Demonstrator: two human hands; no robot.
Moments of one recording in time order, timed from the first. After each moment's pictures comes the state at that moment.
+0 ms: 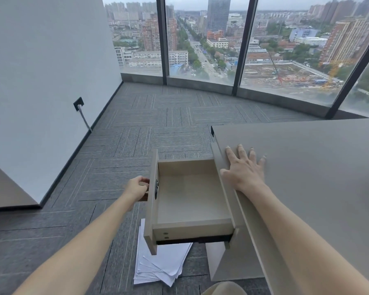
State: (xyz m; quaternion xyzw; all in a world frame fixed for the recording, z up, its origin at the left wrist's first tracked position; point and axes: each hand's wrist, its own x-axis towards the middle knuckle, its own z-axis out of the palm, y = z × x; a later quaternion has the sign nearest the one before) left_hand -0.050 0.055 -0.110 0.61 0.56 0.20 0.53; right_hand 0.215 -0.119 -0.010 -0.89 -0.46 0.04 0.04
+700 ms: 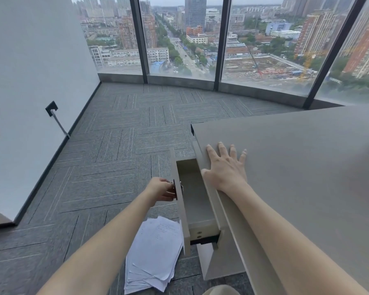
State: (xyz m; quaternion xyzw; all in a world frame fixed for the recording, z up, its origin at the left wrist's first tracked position) left_hand 0.072 0.035 -0.123 0.58 0.50 0.10 0.63; right_hand 0.220 -0.117 -0.015 -0.88 -0.47 0.03 0.06
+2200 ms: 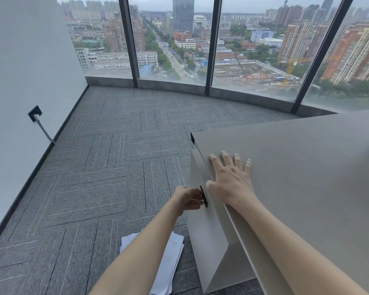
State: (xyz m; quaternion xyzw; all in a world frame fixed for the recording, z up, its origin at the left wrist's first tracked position) left_hand 0.145 0.018 -0.142 0.52 0.43 0.07 0.74; right_hand 0.217 -0.111 -0.013 -0.89 -0.45 0.04 0.09
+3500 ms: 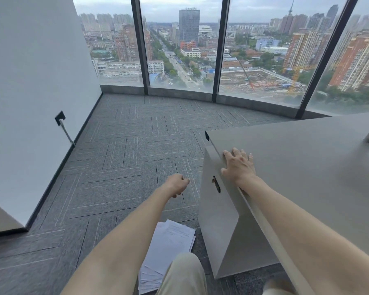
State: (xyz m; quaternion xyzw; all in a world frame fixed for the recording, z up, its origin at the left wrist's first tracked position) left_hand 0.029 0.018 -0.056 0.81 0.43 -0.02 0.39; right_hand 0.193 -0.119 0.001 -0.90 -0.42 0.06 0.08
